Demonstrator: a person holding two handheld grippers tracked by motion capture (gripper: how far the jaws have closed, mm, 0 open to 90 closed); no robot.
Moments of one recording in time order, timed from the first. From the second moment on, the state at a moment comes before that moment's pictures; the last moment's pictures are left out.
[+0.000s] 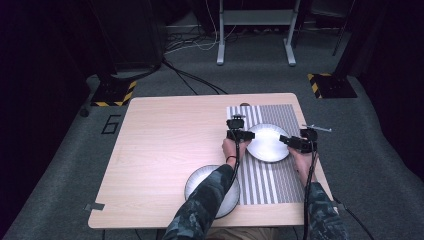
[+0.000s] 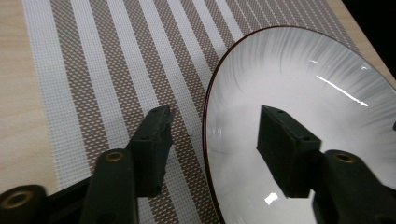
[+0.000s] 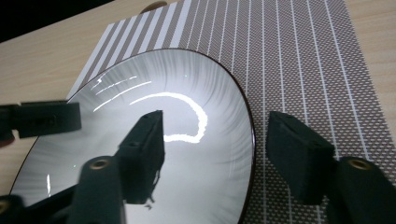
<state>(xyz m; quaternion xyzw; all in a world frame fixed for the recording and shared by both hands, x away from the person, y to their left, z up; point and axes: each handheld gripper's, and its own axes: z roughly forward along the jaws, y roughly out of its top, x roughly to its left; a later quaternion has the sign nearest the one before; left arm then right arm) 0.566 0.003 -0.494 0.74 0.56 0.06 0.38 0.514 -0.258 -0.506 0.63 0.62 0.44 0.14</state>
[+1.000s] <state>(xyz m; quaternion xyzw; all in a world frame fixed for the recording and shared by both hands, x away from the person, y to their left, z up) 0.524 0.039 -0.459 0.78 0.48 0.05 0.39 0.455 -0.247 -0.472 0.56 0.69 0.44 0.14</state>
